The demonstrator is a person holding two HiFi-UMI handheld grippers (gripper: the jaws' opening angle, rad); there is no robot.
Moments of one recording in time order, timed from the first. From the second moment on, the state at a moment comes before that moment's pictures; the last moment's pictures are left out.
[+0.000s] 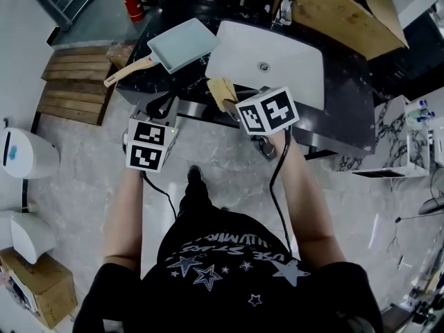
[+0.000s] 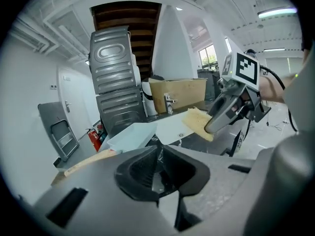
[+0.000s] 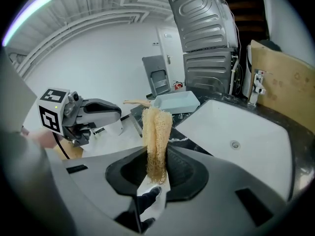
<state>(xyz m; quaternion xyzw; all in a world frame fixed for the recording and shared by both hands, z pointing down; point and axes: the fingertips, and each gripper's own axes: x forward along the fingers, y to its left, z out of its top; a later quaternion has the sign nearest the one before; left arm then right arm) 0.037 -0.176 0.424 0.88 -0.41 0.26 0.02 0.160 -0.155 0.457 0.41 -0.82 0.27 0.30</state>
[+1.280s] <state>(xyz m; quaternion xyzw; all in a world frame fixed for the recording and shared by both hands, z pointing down) 0.080 0.028 0.427 0.87 -0.44 0.22 0.06 0.213 0.047 0.460 0.43 -0.83 0.25 0.26</state>
